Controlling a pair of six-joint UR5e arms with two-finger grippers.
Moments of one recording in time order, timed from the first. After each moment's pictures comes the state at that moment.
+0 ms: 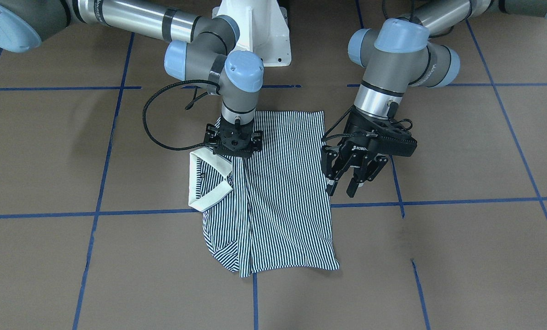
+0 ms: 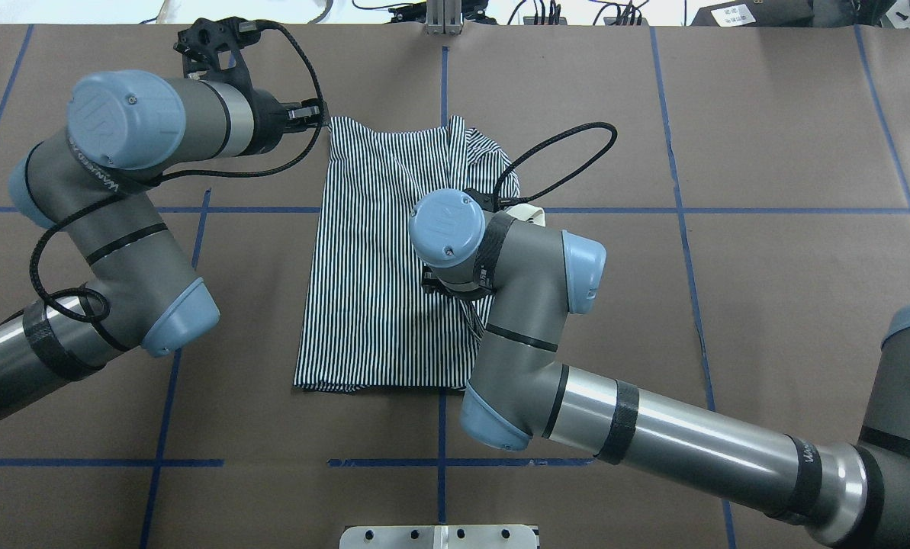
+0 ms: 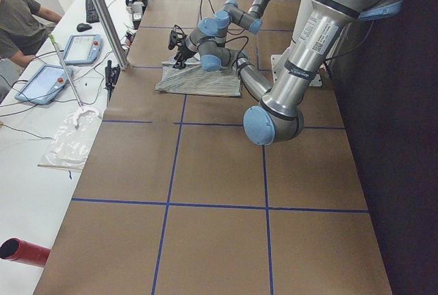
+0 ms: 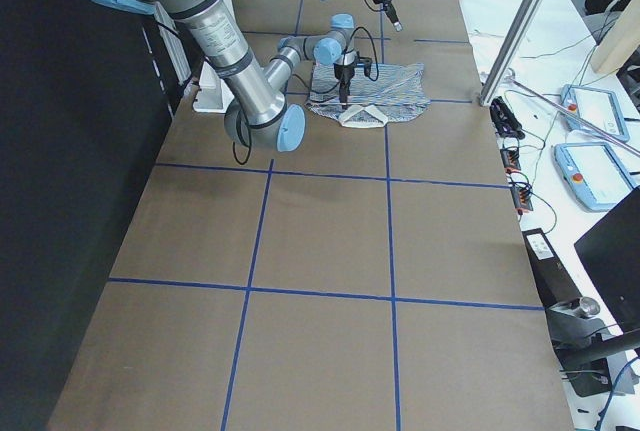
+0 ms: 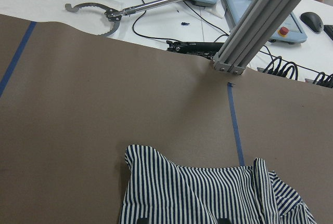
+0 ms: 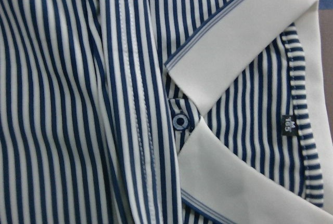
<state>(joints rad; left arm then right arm) -0.75 -2.11 -1.67 -2.12 -1.62 -1.26 0.46 -0.73 1.41 -1.65 1.73 1.28</state>
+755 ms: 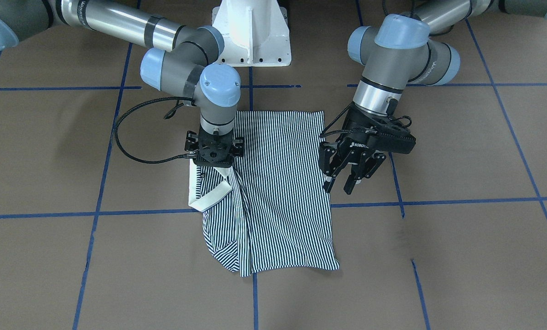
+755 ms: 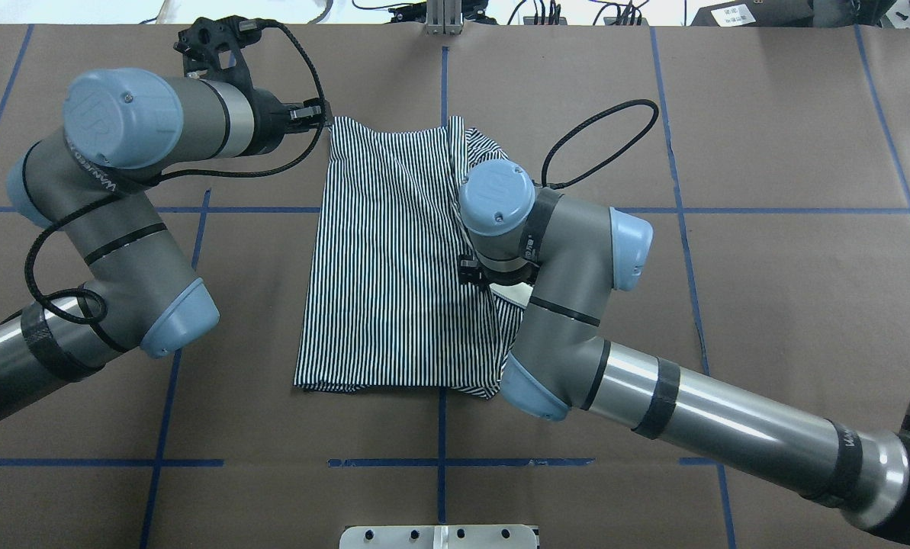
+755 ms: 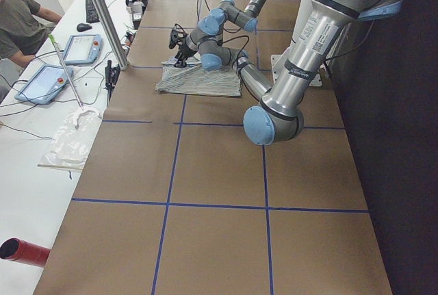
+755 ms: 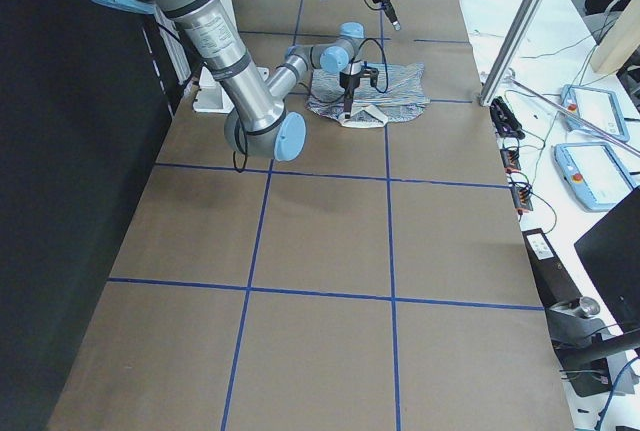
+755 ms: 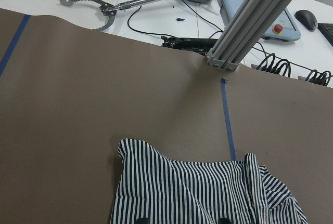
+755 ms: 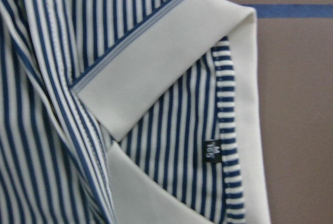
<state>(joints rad) -0.75 -2.11 -1.69 -2.12 -1.63 -1.26 0.53 -0.84 1.49 -1.66 1.83 1.20</state>
